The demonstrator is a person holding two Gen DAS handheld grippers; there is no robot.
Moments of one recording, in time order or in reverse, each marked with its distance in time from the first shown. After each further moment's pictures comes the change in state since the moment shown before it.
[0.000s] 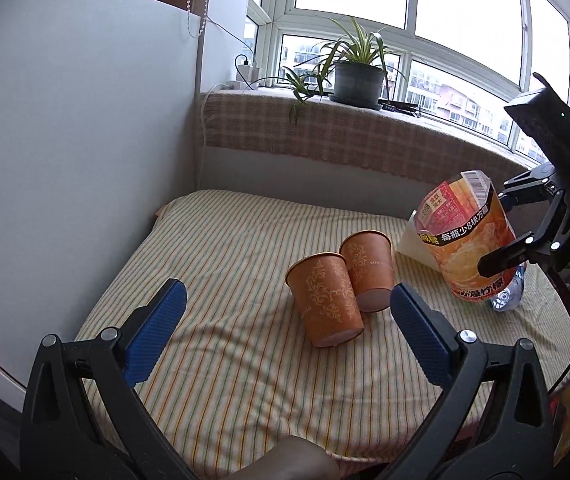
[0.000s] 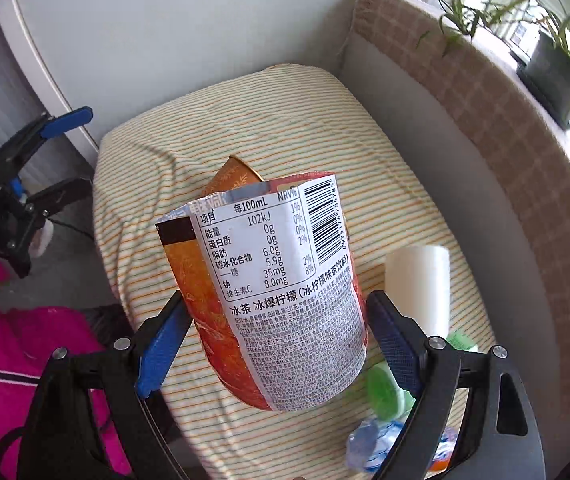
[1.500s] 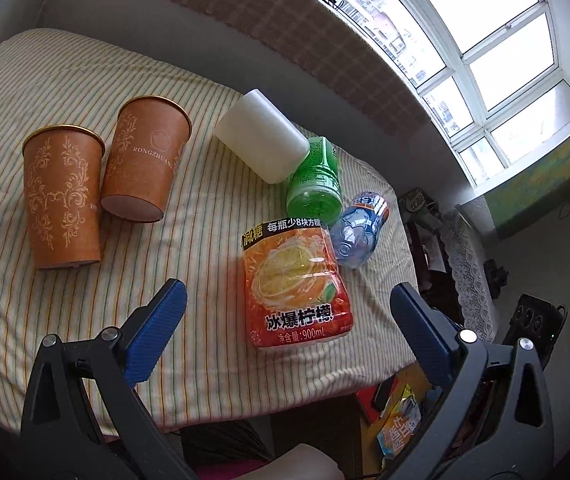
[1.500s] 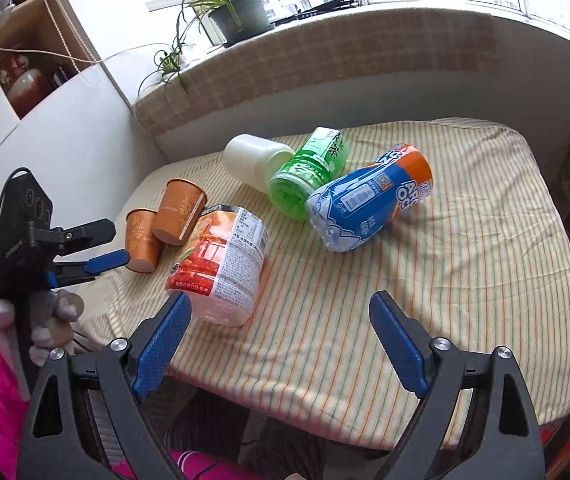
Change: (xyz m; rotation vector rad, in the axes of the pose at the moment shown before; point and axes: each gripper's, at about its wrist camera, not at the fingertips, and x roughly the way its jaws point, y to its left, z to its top) left arm 0.088 -0.105 0.011 -0.250 0.541 -0.541; right arm -0.064 0.000 -0.246 0.866 -0.453 -0.212
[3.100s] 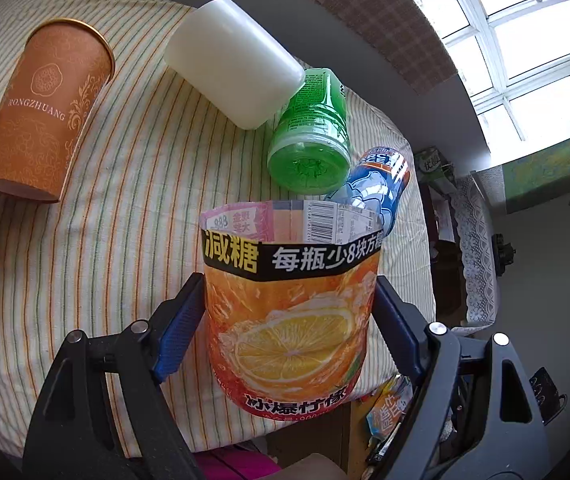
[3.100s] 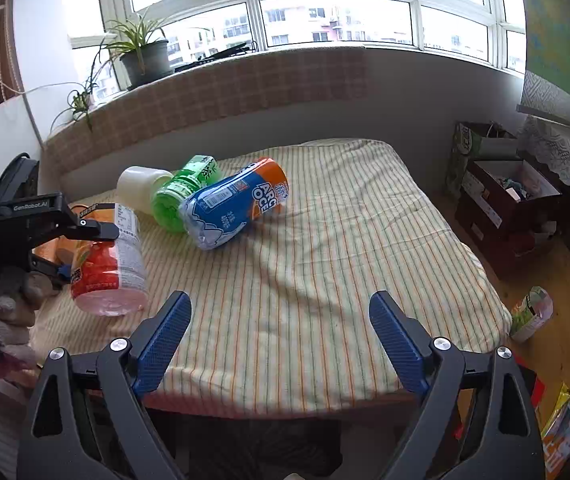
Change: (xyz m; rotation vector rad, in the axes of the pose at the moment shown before) left arm 0.085 -0.027 0.013 -0.013 0.178 0.045; right arm -0.039 -0.029 -0.051 0.082 -0.180 -0.354
